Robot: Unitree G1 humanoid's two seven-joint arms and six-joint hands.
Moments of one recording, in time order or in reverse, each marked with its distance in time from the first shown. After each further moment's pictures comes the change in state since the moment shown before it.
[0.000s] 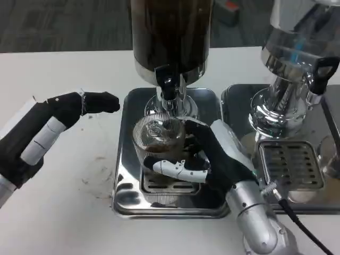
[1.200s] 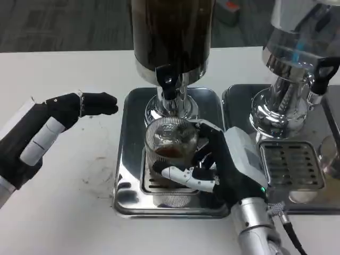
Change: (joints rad) left arm 0.000 0.001 0.000 0.016 0.002 0.000 0.008; right arm 0.091 0.002 0.029 0.000 -0.085 -0.061 -0.223
